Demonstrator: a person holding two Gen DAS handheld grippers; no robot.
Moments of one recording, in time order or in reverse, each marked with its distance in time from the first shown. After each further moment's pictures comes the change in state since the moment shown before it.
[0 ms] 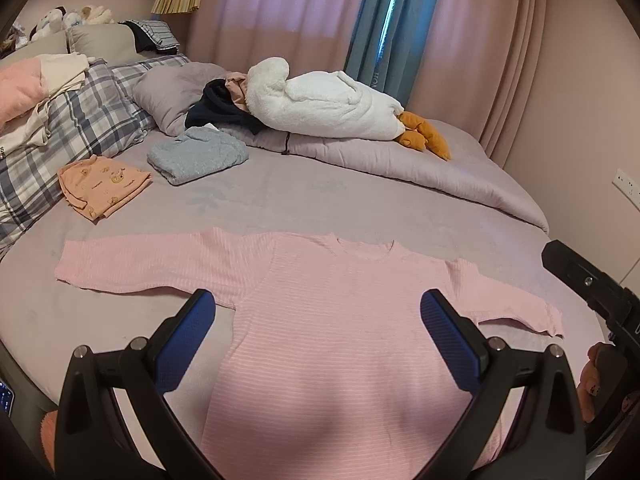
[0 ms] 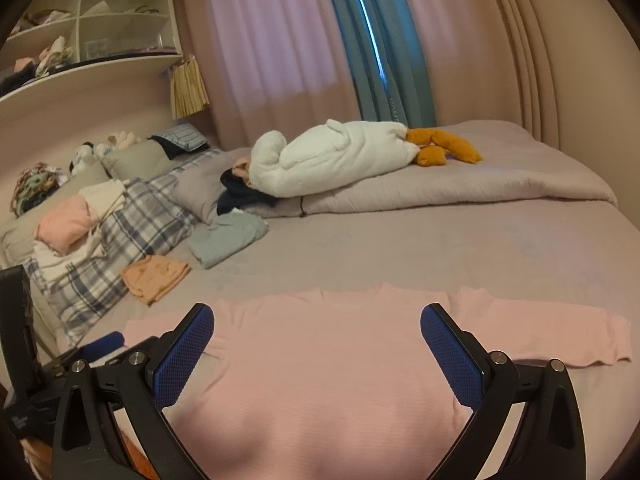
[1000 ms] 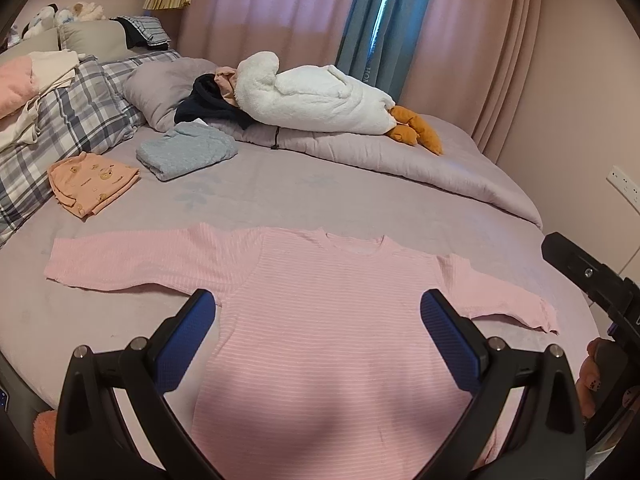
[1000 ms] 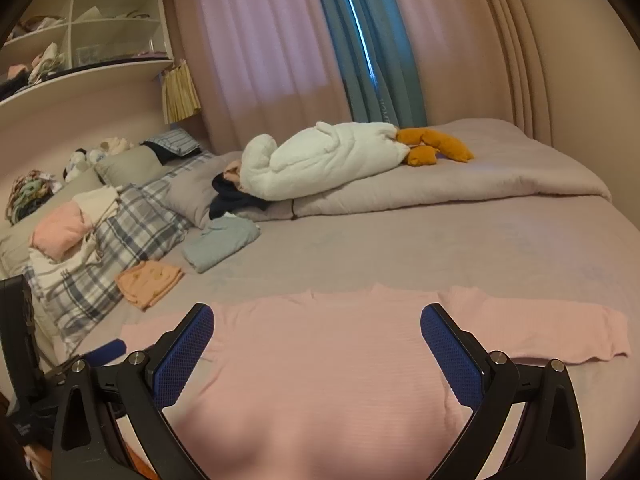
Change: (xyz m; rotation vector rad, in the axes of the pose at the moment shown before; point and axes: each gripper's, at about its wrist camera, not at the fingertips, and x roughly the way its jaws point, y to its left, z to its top) left arm 0.007 -0.007 -0.004 0.005 0.016 -0.033; right arm 0.000 -0.008 0.002 0.013 -0.003 -0.017
